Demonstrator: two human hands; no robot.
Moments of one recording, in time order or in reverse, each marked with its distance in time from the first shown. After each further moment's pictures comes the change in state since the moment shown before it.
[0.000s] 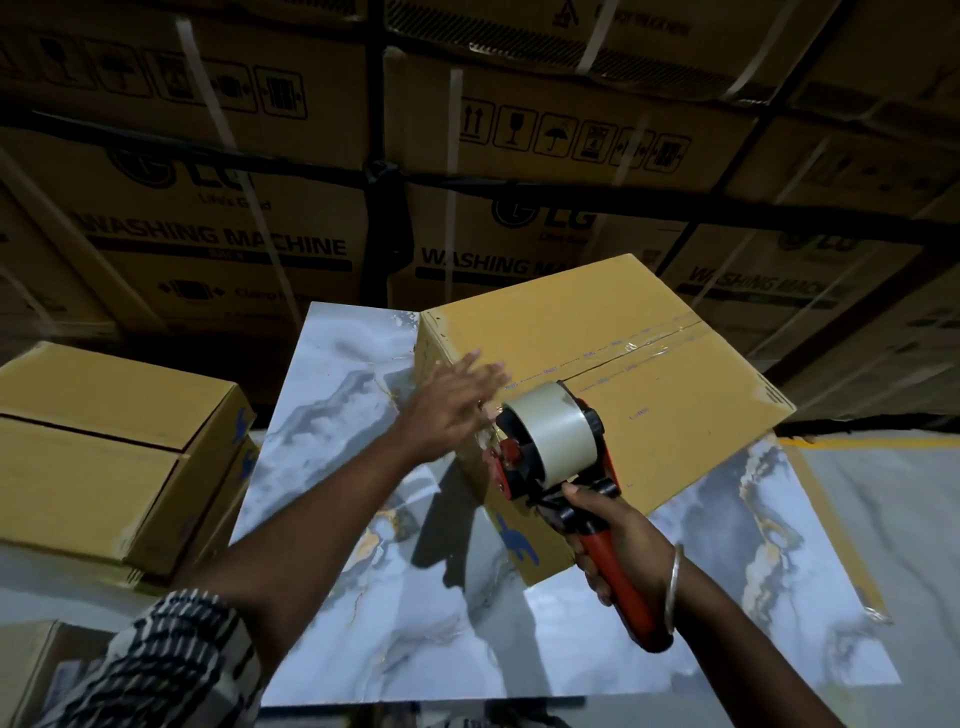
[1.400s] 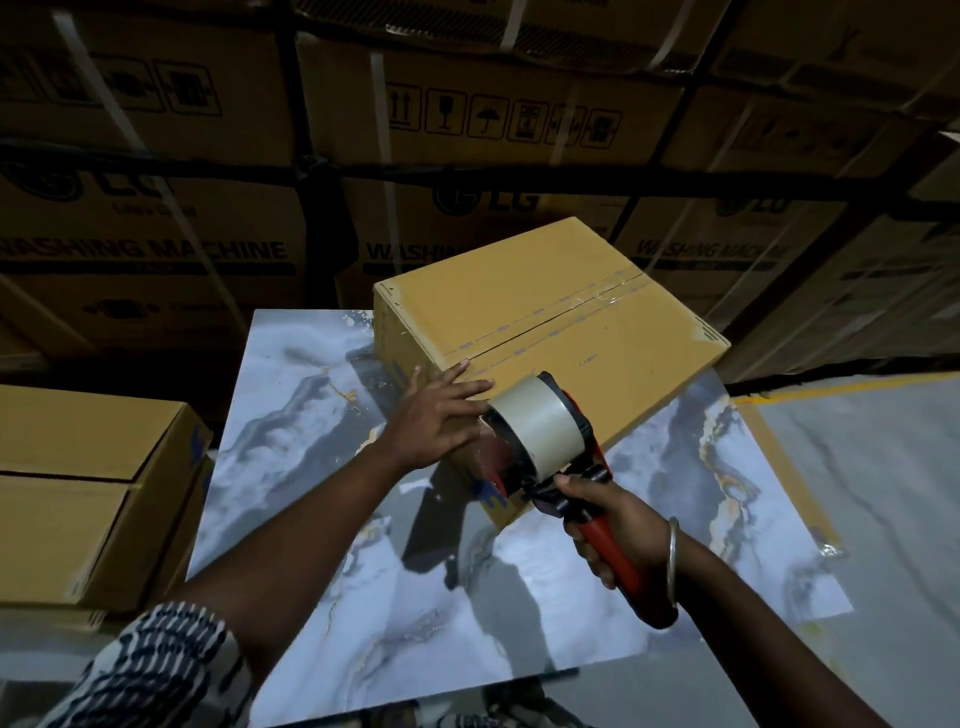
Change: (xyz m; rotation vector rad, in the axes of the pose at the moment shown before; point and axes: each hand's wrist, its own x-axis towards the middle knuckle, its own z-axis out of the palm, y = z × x) left_hand 0.013 0.016 0.033 -0.049 -0.041 0.132; right_hand -0.006 0.010 -0.030 0.055 0.023 -0.007
